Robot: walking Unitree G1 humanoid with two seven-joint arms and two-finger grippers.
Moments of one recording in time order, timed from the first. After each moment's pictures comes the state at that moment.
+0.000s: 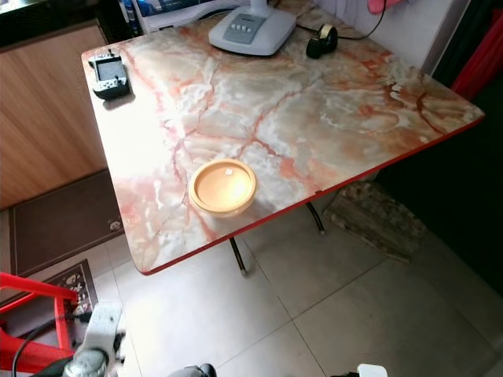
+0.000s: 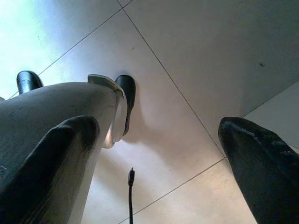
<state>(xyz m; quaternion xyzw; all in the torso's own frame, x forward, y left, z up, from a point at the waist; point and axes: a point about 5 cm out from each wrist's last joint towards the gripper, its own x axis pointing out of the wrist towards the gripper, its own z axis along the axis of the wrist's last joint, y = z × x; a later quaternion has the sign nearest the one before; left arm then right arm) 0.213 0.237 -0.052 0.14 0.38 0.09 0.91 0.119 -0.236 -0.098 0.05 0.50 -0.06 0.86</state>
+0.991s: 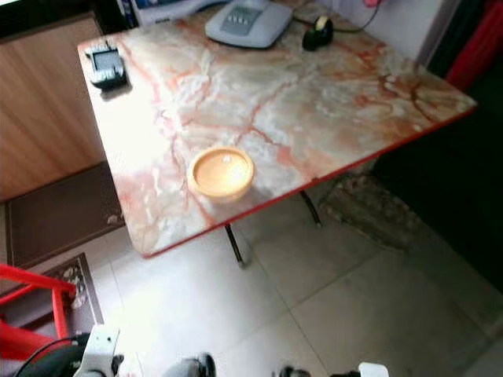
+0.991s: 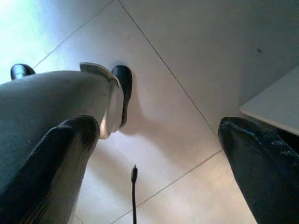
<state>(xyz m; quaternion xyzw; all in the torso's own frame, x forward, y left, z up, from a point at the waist) 0.191 0.237 -0.069 0.12 0.42 0.10 0.89 0.117 -0.237 -0.098 0.06 0.50 -0.06 0.86</state>
